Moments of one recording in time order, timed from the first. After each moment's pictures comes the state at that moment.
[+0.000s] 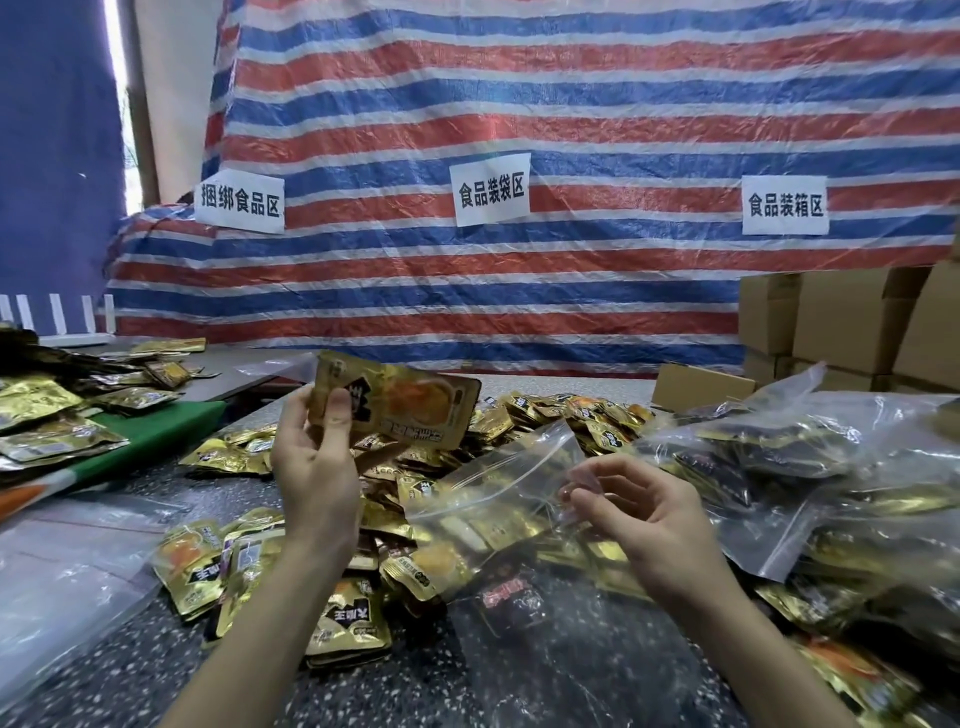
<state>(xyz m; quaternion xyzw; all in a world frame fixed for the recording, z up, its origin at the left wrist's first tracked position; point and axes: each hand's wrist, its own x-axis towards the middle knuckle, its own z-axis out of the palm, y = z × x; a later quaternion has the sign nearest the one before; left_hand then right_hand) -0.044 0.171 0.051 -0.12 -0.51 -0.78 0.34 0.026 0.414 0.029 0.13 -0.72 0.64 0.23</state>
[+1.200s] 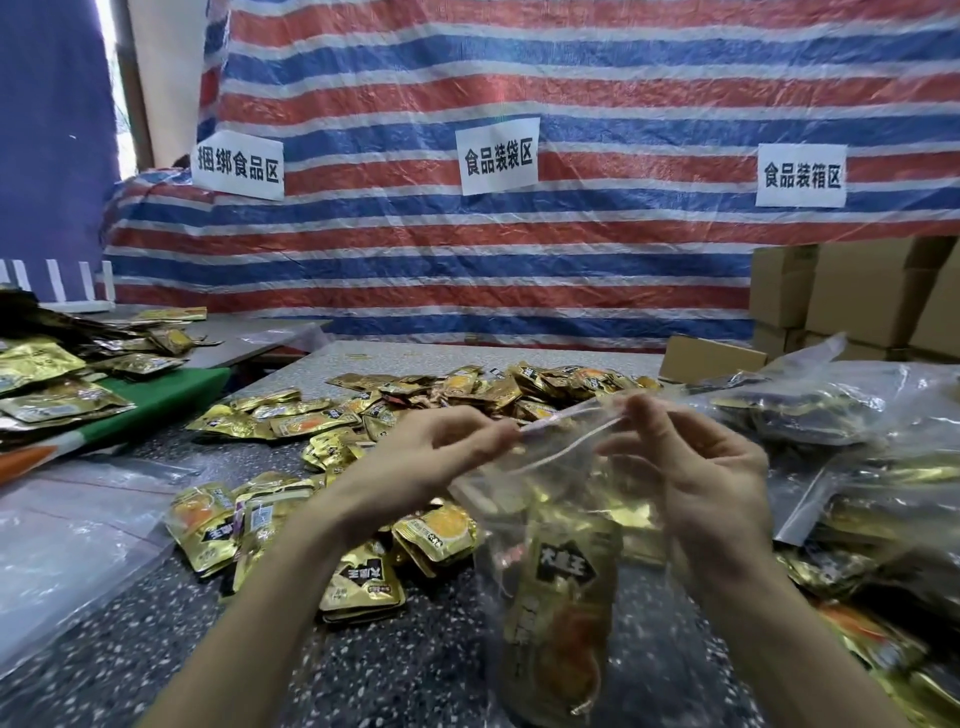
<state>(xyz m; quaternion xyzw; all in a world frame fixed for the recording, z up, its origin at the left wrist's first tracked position) -0.019 0.178 0.060 -0.33 -0.77 -0.55 -0.03 0.050 0.392 0.050 0.11 -0.58 0.75 0.31</state>
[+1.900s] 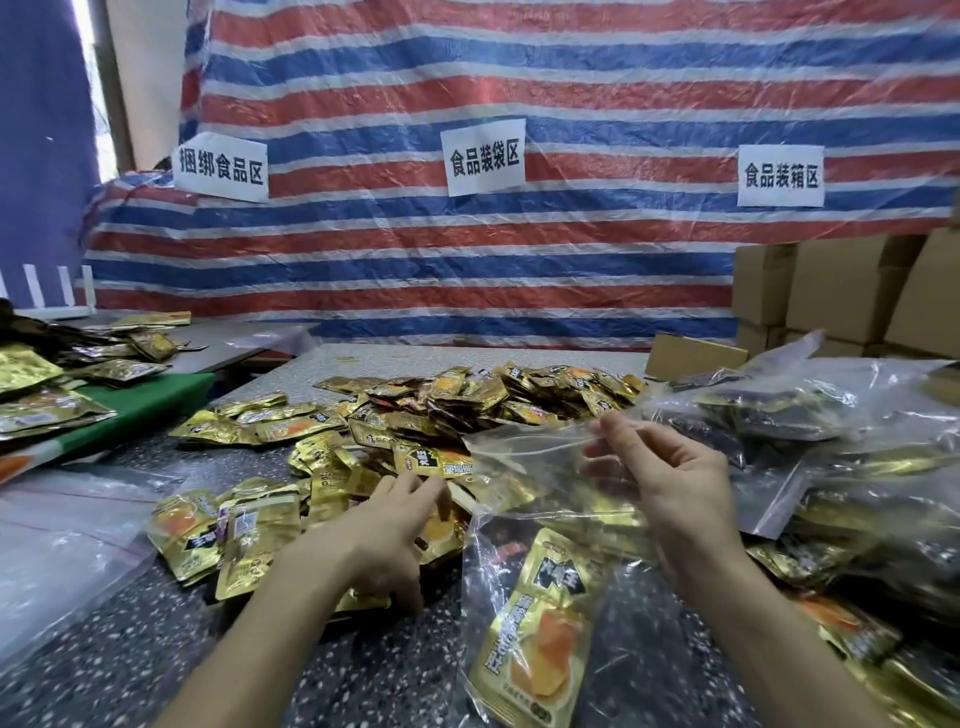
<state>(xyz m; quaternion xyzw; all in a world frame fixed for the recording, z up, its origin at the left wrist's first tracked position) -0.051 0.170 0.008 -0.24 -0.96 -0.11 -0.07 0.044 0.399 0.042 0.06 -0.62 0.73 0.29</state>
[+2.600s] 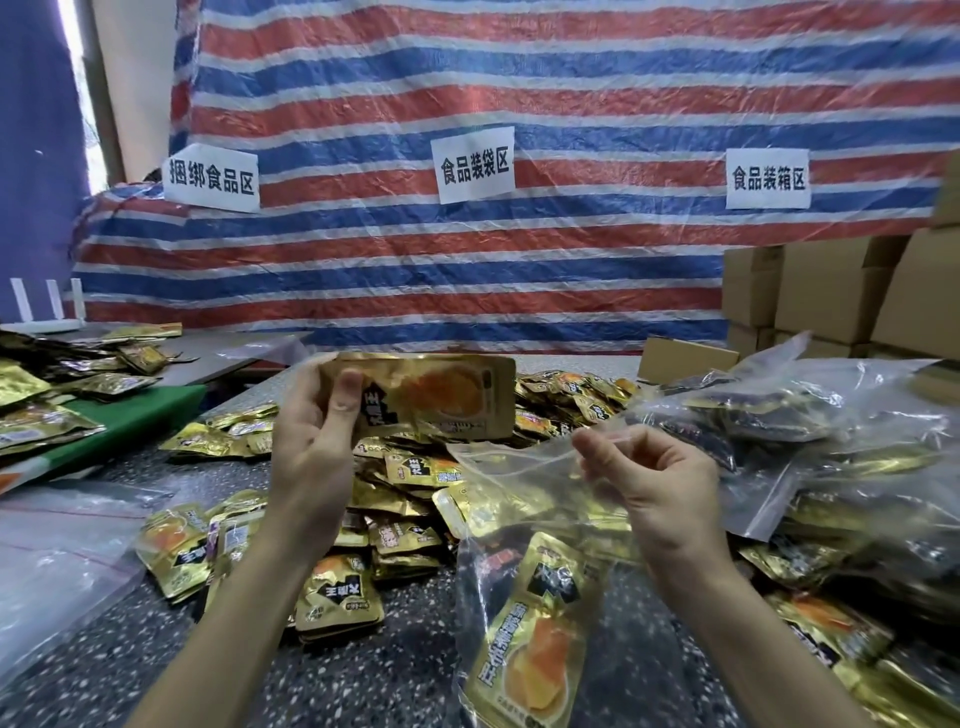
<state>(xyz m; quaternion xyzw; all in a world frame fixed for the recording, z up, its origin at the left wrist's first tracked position) -0.038 0.165 0.047 -0.31 -0.56 -0.73 0.26 0.036 0.402 0.036 0.07 -0.62 0.71 0.32</state>
